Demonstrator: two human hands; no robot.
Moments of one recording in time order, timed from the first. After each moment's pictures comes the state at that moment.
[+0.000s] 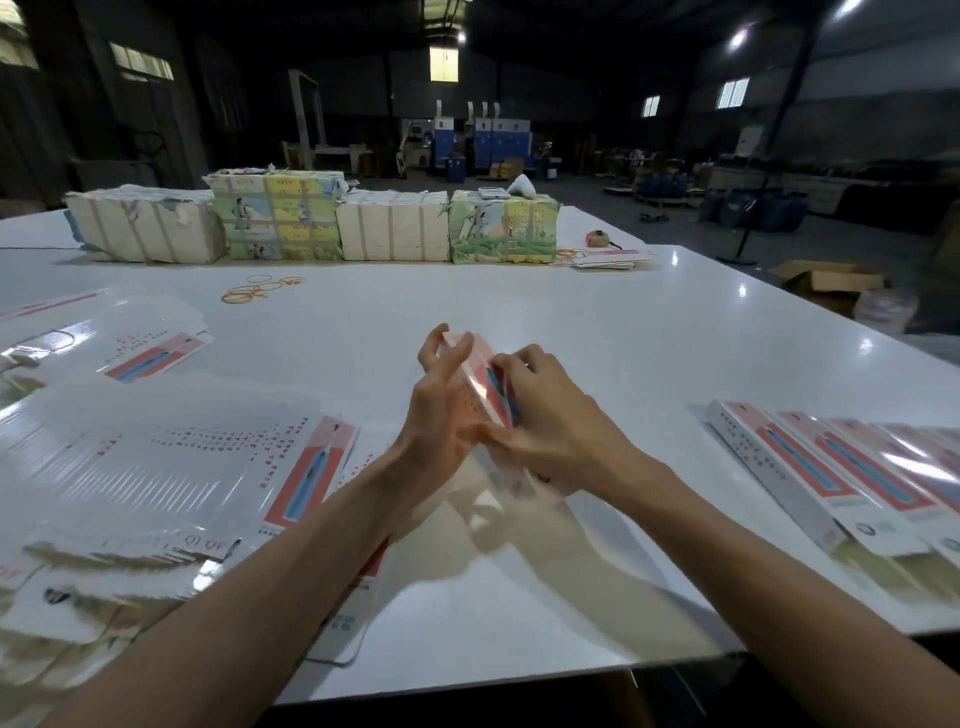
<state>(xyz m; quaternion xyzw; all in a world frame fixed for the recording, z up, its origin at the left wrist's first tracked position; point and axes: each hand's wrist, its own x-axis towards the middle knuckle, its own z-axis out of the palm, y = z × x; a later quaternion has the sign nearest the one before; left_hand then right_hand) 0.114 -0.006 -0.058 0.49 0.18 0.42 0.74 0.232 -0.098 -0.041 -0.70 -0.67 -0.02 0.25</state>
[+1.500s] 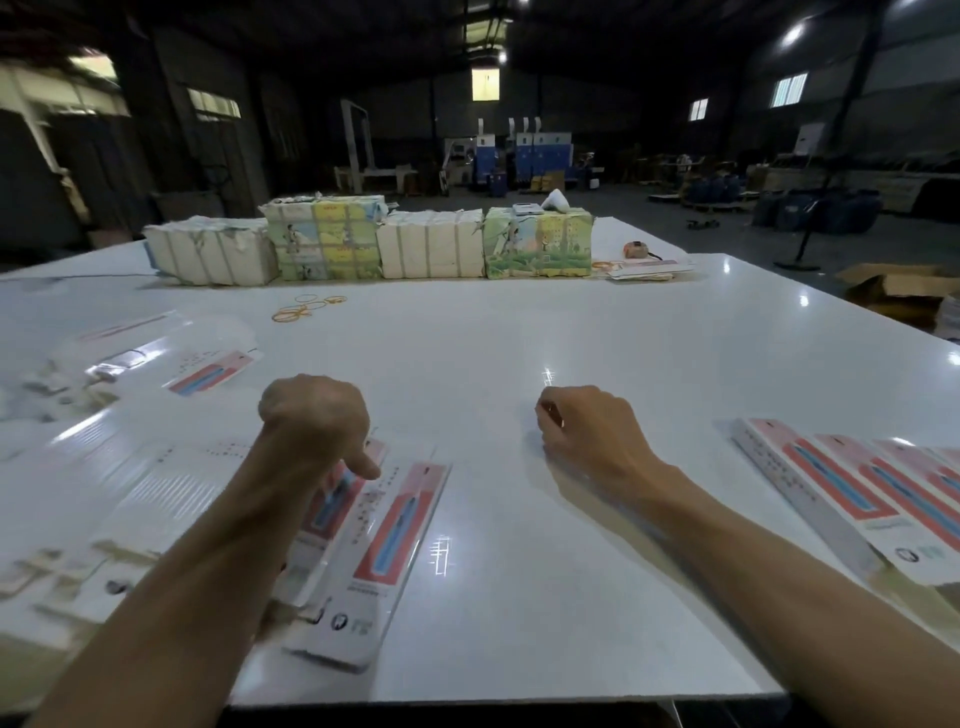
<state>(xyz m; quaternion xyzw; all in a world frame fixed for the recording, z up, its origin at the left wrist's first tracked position) 0.010 0.006 0.023 0.77 0.62 -0.16 -0.03 0.271 -0.075 -0.067 -0.75 -0.62 -0.07 0.23</state>
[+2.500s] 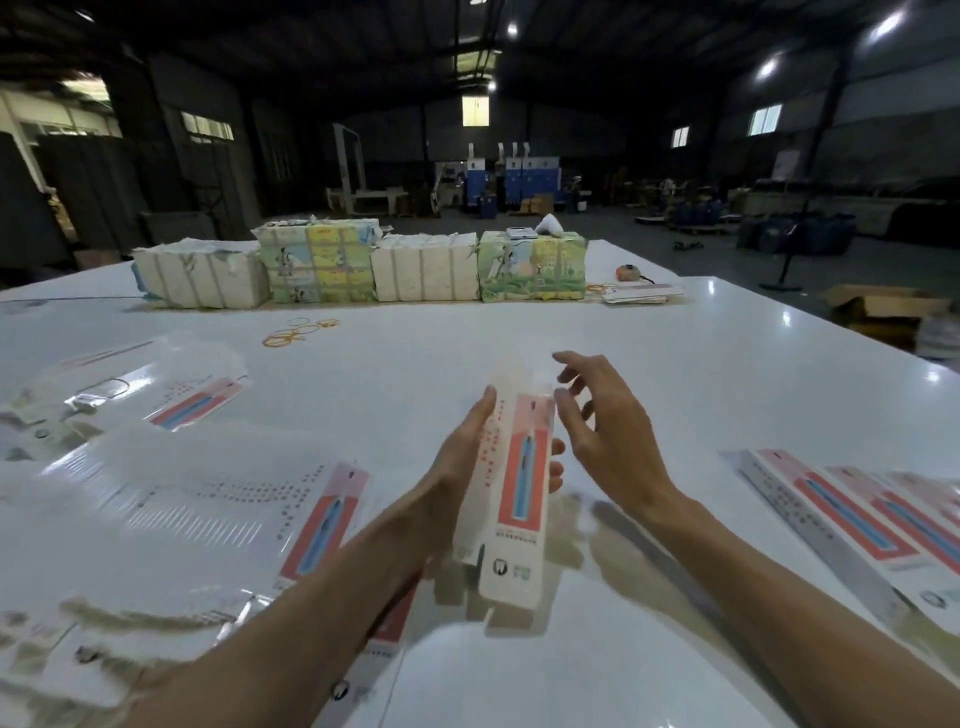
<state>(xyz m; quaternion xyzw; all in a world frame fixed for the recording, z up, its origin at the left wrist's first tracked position) 0.105 -0.004 -0.051 0.57 0.24 0.27 0.74 0.285 -0.058 -0.063 -0.59 -0.62 -0.13 0.50</state>
